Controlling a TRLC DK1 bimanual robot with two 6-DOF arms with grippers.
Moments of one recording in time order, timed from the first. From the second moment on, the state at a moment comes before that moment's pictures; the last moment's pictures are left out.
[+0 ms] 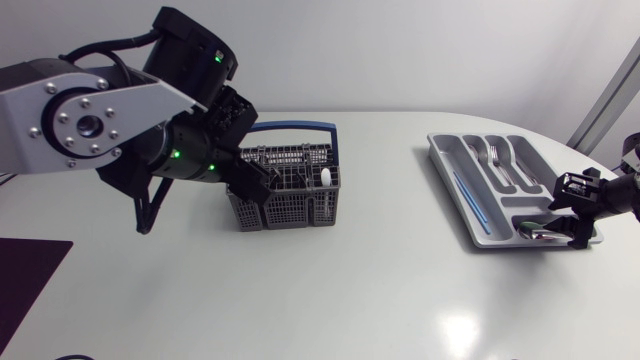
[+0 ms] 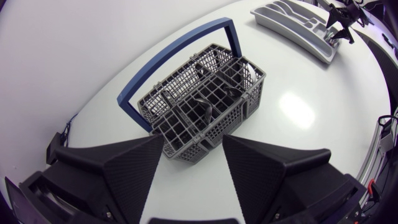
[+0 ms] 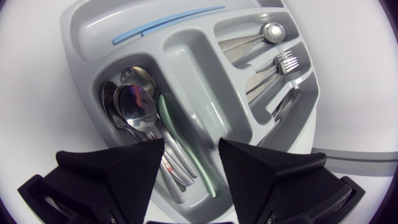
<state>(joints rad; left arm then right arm) -0.63 1.43 1.14 -0.56 -0.29 0.16 -0.60 1.97 1.22 -0.43 -0.25 -1.60</state>
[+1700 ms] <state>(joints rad) -0.65 1.72 1.36 -0.67 -0.39 0.08 0.31 1.35 1.06 -0.72 -0.27 -0.59</state>
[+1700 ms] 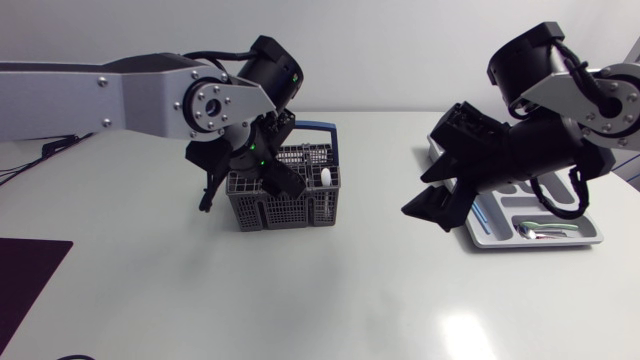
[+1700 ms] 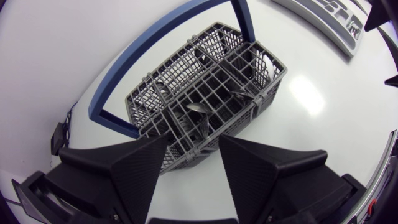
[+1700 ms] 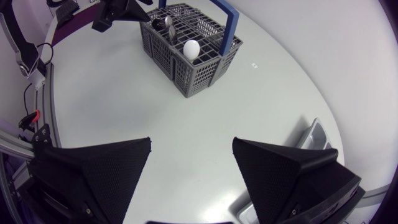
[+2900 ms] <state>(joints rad) -0.64 1.83 1.36 -0.59 -0.38 0.09 0.44 1.35 0.92 -0.57 -0.19 -0.50</state>
